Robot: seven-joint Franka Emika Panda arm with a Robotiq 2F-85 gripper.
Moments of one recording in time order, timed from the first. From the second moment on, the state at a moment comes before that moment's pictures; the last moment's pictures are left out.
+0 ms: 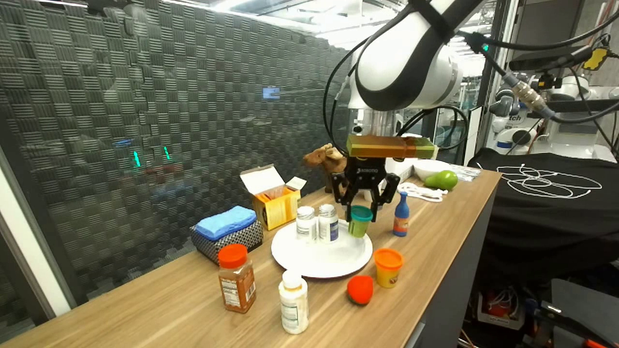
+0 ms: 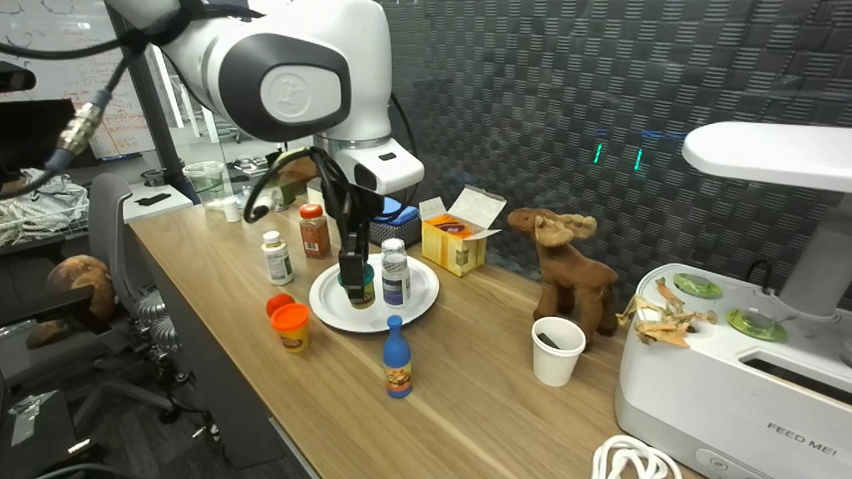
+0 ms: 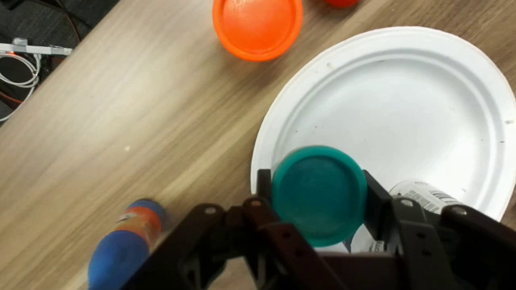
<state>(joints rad) 0.01 0.19 0.00 -2.23 0.12 2.42 0.64</state>
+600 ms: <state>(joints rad) 0.03 0.39 -0.02 -2.07 0.11 2.41 0.60</state>
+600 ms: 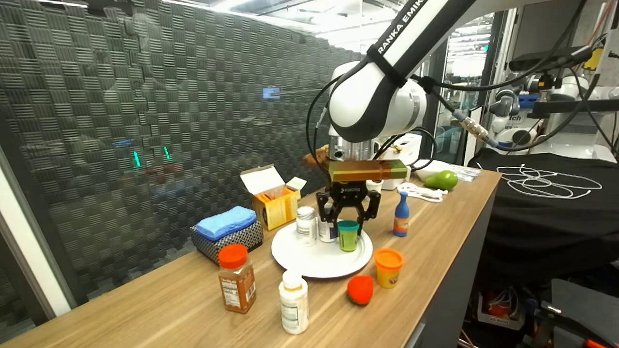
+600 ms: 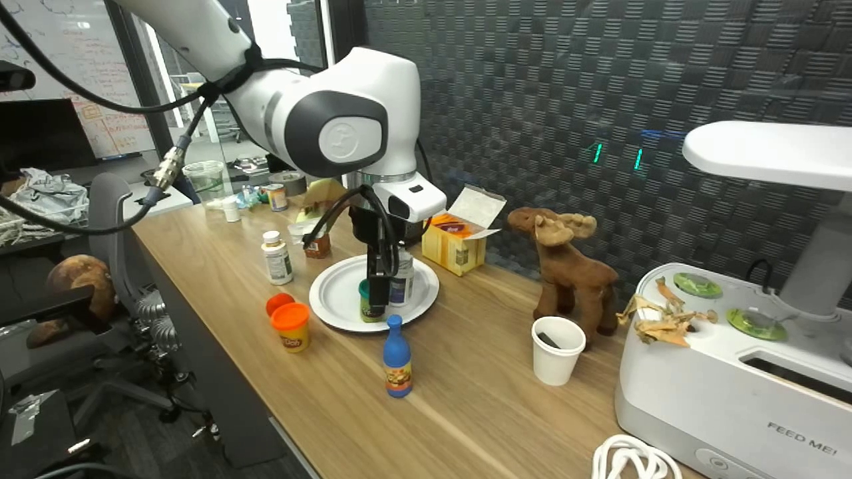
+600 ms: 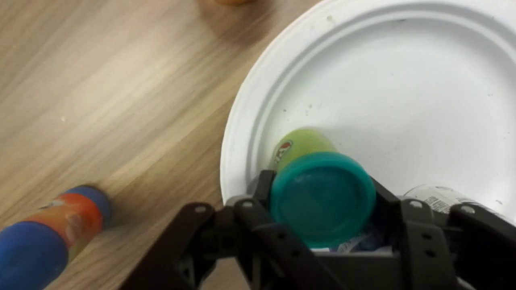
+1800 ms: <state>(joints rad) 0.11 0.26 -0.03 -2.13 0.08 2.44 0.58</state>
